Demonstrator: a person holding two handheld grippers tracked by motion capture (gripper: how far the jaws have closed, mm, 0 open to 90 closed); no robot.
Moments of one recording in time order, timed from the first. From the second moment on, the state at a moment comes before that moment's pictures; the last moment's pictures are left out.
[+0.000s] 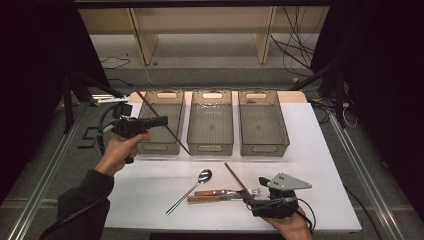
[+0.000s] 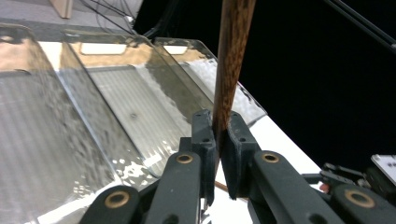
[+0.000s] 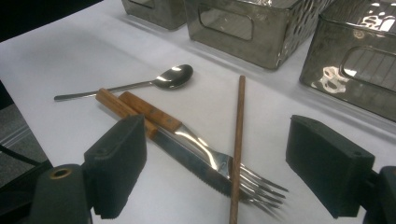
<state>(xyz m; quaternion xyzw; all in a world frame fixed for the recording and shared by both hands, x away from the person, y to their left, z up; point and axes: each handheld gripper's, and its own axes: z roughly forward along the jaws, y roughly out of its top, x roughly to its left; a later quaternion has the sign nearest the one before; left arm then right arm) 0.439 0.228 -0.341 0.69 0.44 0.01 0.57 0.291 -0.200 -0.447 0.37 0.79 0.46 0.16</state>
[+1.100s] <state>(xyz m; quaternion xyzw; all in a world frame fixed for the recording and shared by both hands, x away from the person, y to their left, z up) 0.515 0.258 -0.364 0.69 0.54 0.05 0.47 0.290 -0.203 -0.451 0.38 0.79 0.45 0.16</state>
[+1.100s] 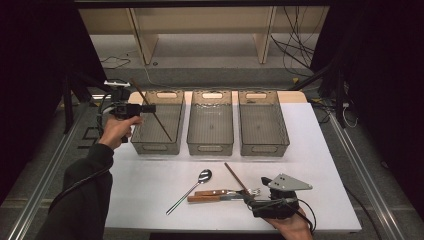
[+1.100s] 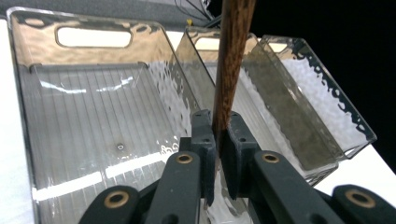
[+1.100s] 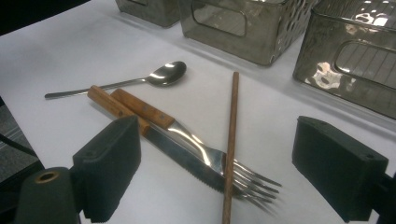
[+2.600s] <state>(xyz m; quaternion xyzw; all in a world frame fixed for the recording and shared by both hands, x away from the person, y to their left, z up) 0.530 0.215 -0.395 0.74 0.56 0.06 0.37 0.290 -0.201 -0.452 0.37 0.80 0.45 0.16</state>
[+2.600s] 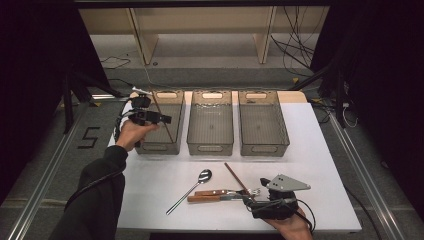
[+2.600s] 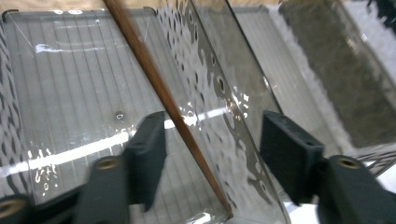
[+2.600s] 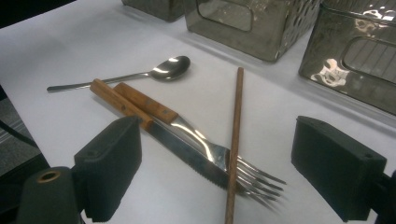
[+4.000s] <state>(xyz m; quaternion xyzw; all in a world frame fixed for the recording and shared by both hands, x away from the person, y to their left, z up) 0.395 0.185 -0.407 0.69 0.46 0.04 0.55 0.289 -0.202 -0.472 0.41 0.83 0.35 0.14</state>
